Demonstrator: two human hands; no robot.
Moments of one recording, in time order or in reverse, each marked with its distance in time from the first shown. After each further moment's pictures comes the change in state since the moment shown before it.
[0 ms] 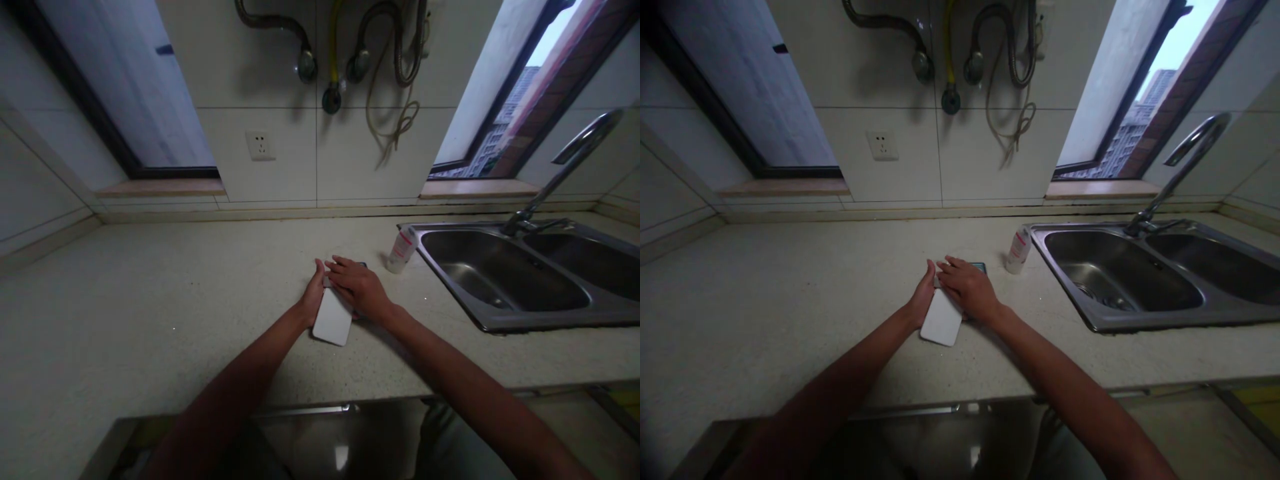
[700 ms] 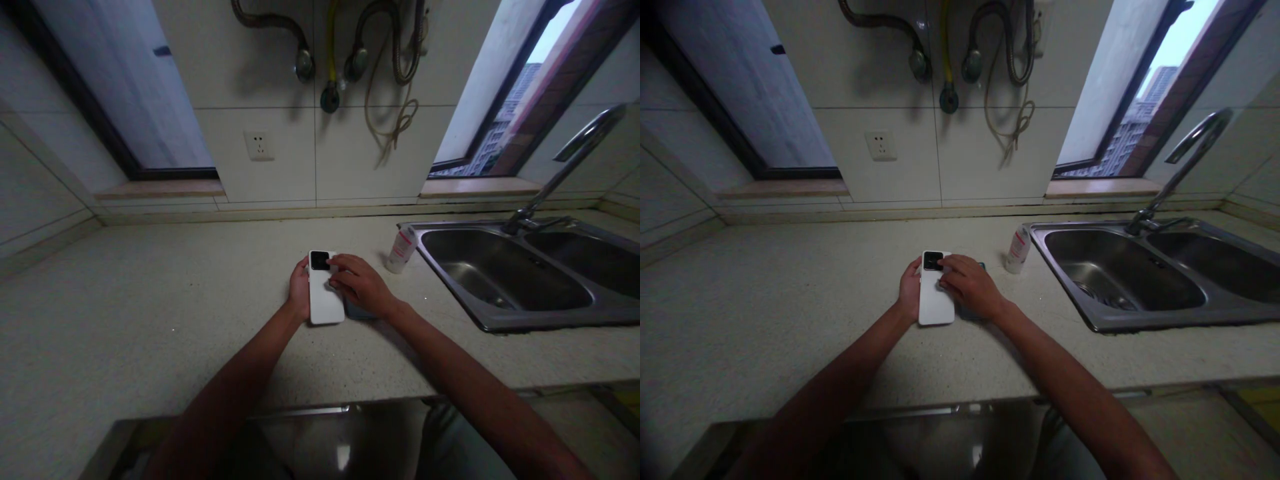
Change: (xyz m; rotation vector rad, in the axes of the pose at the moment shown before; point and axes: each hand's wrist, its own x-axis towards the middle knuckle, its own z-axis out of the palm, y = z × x) left_hand -0.008 0.022 0.008 -0.244 0.116 0.169; right_hand 0.003 0.007 -0.008 -0.015 0.063 -0.118
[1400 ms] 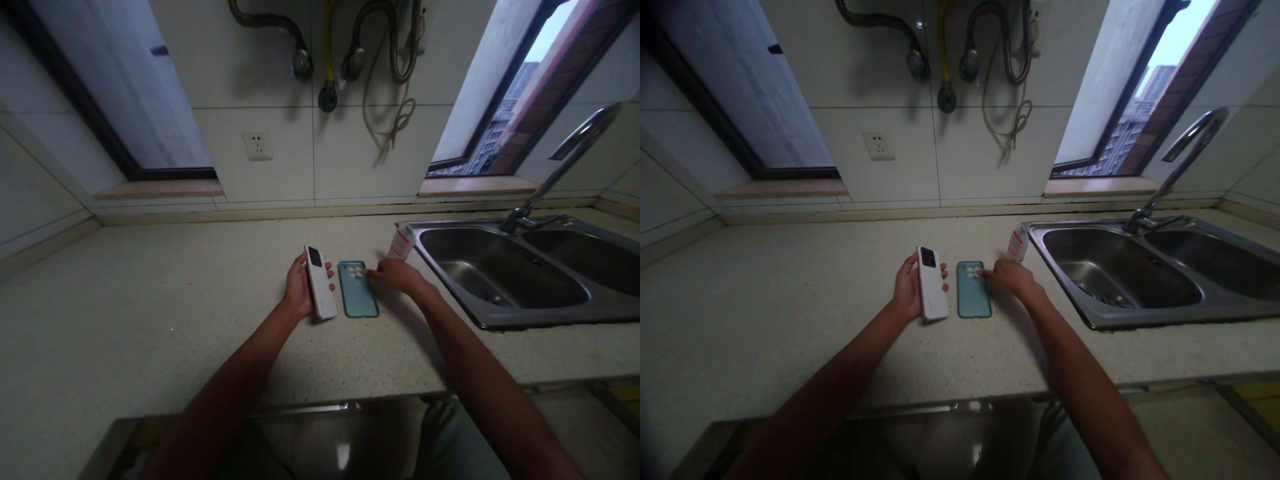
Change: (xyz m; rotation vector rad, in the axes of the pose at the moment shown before) left_hand -0.003 0.000 -0.002 0.165 0.056 0.213; right_hand -0.014 0.051 -0.047 -0.241 -0.729 1.030
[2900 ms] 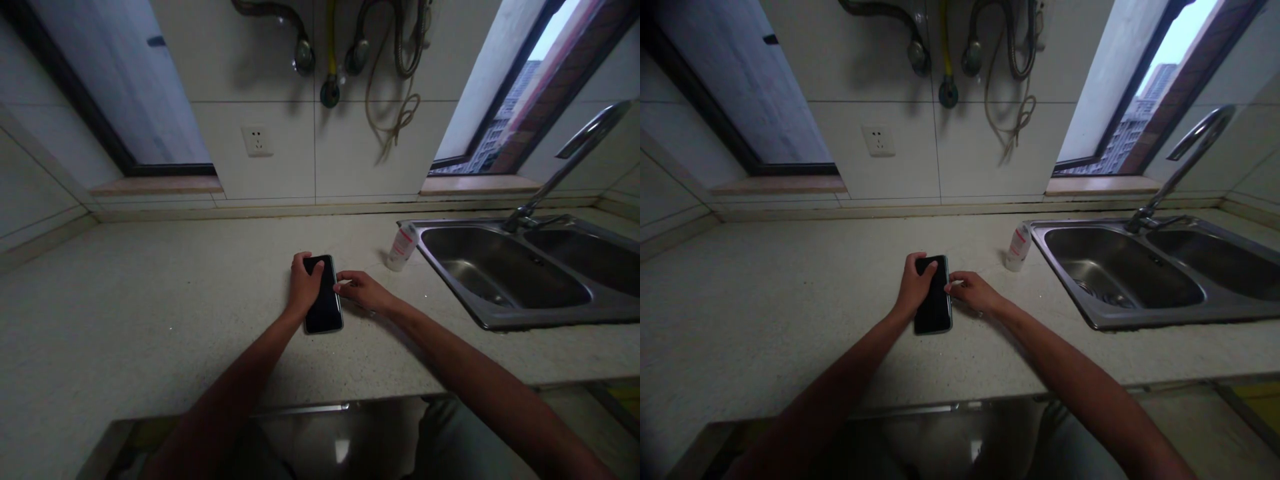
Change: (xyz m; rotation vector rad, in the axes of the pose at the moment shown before) left_hand 0.012 -0.012 -0.015 1.081 0.430 0.649; right_hand -0.023 -0.060 0.045 1.042 -0.202 -0.377
